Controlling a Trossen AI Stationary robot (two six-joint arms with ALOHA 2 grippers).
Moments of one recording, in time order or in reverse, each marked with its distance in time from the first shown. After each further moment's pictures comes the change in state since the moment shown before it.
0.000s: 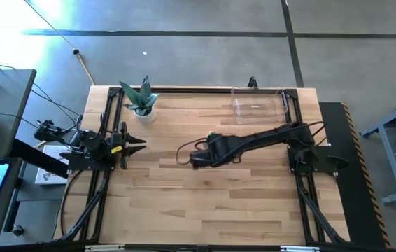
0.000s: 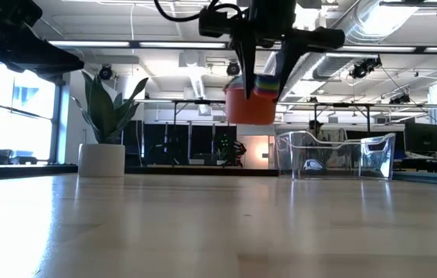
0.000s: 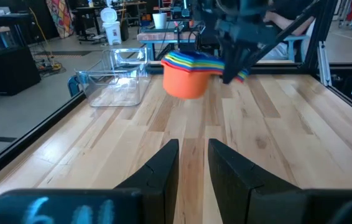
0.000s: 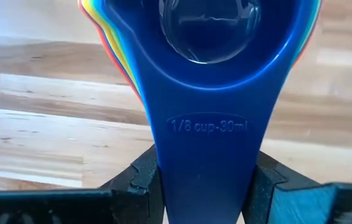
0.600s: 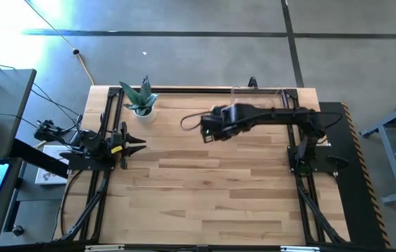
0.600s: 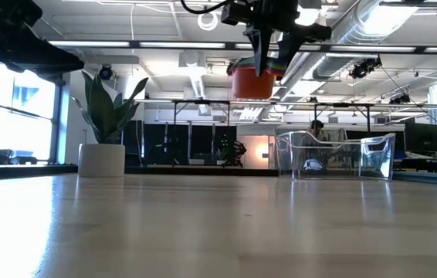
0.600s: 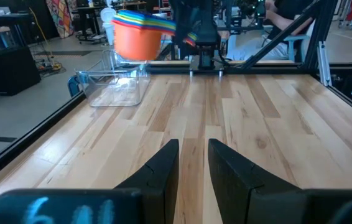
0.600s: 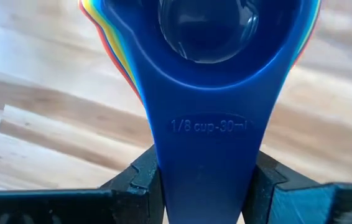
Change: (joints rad) left arm 0.000 0.000 0.000 0.000 0.000 0.000; right arm -0.201 -0.164 0.000 -0.085 0.023 -0.424
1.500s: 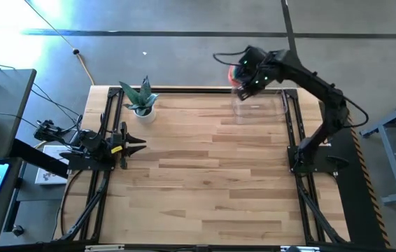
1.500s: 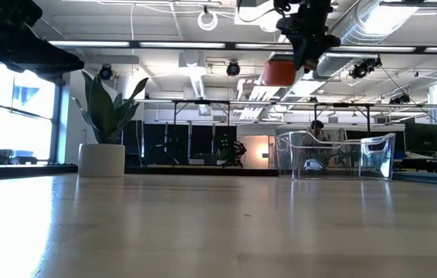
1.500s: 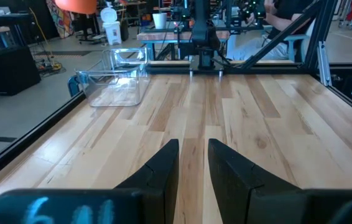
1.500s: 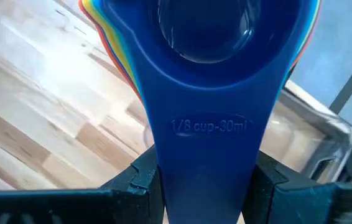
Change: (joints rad) left arm 0.000 0.000 0.000 0.000 0.000 0.000; right arm -0.564 -0.236 0.000 -0.063 -0.130 -0.912
